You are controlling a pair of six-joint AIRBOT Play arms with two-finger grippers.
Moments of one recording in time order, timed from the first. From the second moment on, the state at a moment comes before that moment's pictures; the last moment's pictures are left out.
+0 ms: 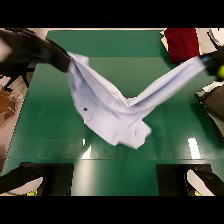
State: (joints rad) left arm -0.41 -1.18 1.56 1.56 -1.11 -1.35; right arm -0.21 -0.91 1.06 -0.75 0.85 1.66
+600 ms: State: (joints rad) left arm -0.30 -1.58 1.54 1.86 -0.92 -1.66; right arm -0.17 -1.33 1.03 -0.79 0.58 1.72
